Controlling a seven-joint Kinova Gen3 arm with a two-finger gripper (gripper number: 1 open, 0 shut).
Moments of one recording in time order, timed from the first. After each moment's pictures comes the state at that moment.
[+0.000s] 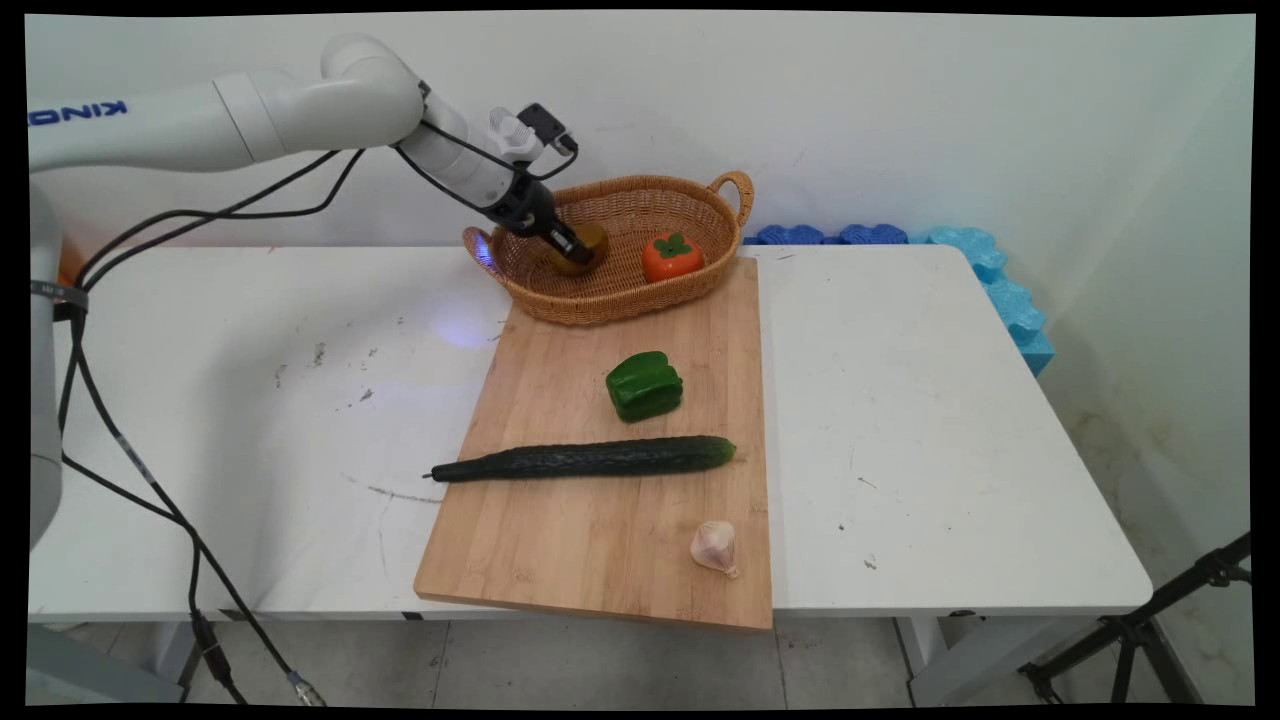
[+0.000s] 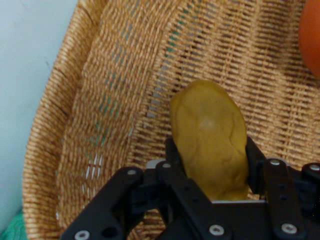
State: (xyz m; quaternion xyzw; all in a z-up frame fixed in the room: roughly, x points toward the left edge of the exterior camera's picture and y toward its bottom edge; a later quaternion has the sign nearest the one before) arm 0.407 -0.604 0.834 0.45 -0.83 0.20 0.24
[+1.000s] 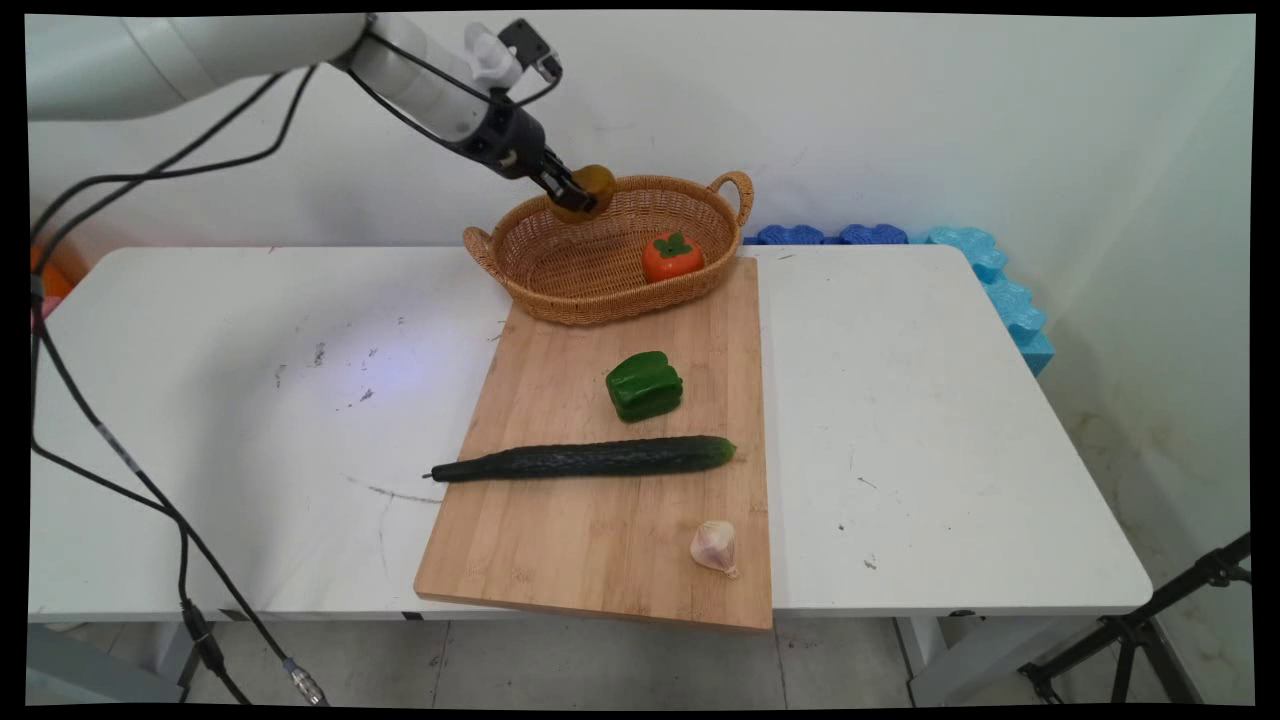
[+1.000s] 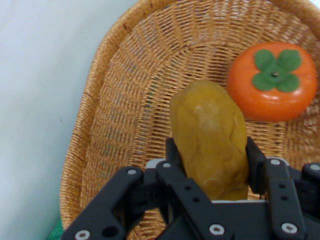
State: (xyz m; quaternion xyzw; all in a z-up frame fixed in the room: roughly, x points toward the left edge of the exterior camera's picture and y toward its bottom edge) arm 0.402 -0.568 0.931 0.39 -0.85 0.22 0.28
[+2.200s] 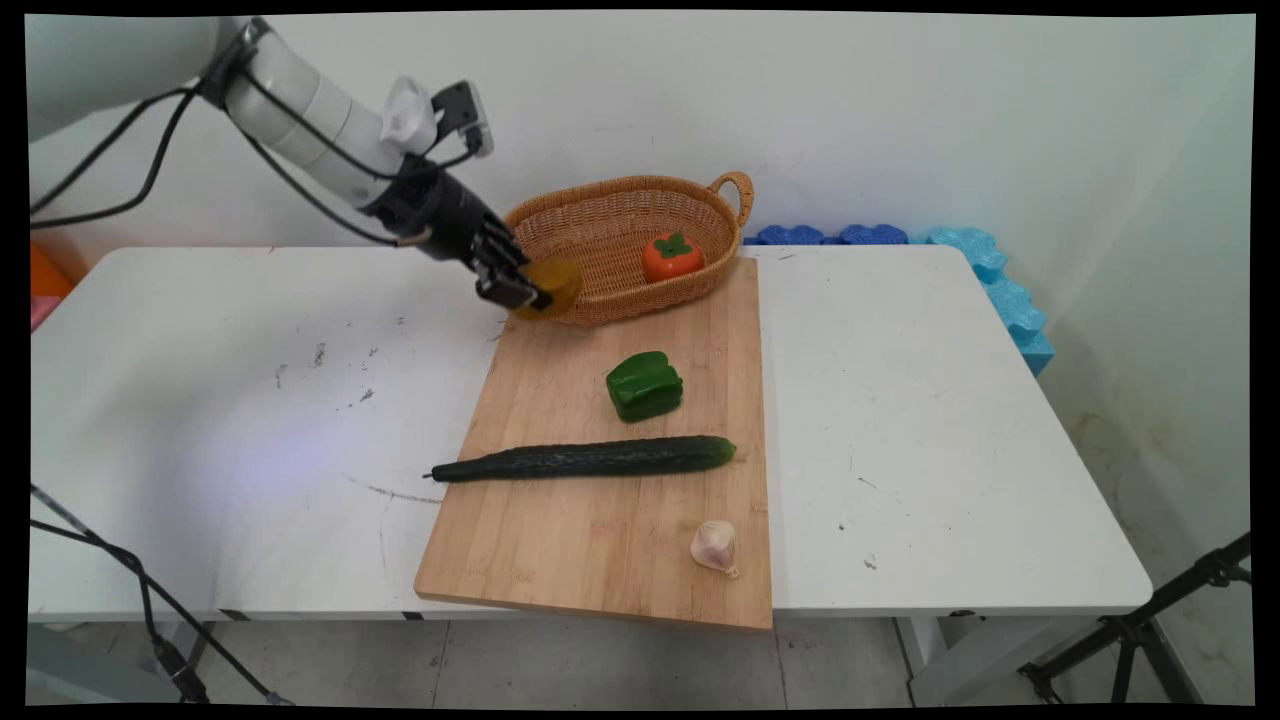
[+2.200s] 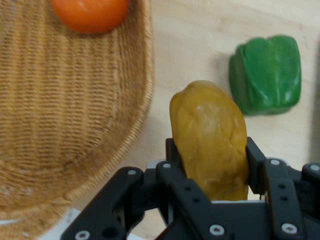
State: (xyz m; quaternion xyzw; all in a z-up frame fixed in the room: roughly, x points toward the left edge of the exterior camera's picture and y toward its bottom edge) arm 0.404 -0.437 0.936 0.32 -0.90 0.12 0.27
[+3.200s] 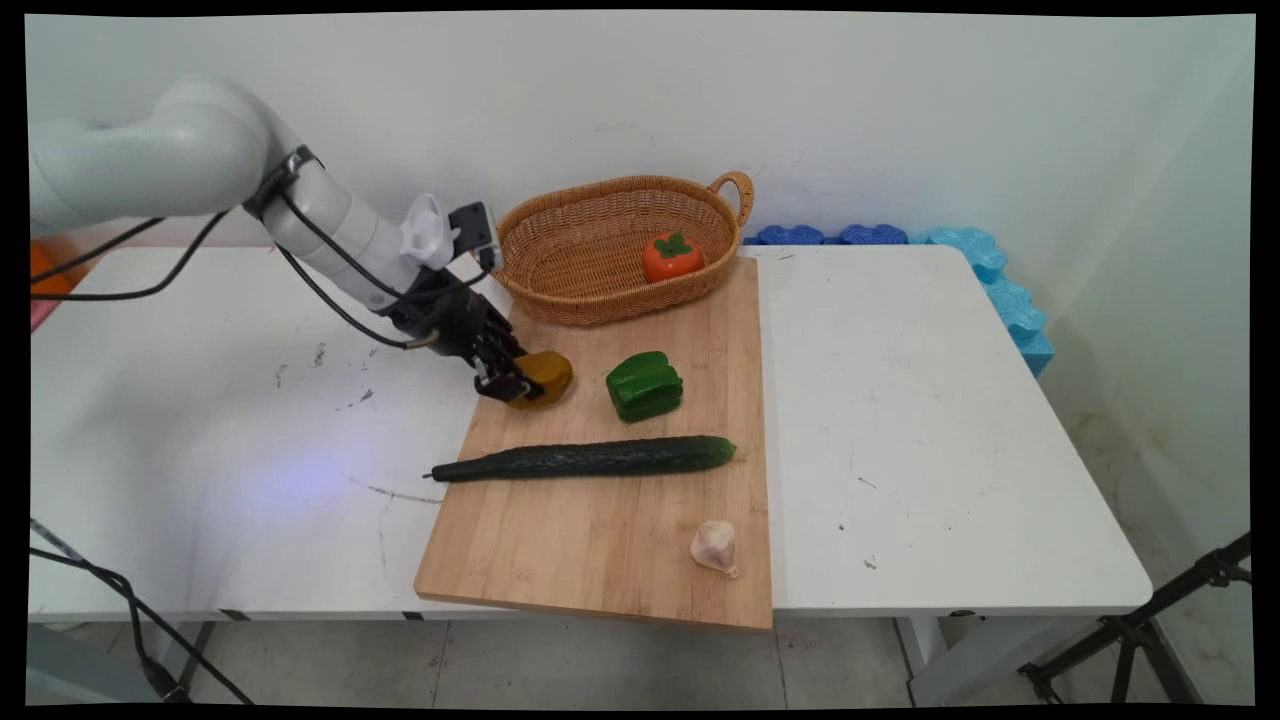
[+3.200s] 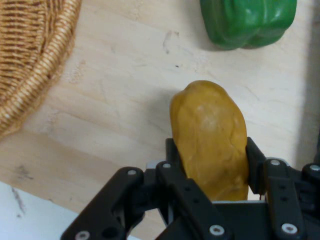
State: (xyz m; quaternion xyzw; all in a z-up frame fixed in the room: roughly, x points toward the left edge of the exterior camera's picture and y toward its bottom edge) arm 0.395 -0.414 0.850 0.32 -0.91 0.09 0.24
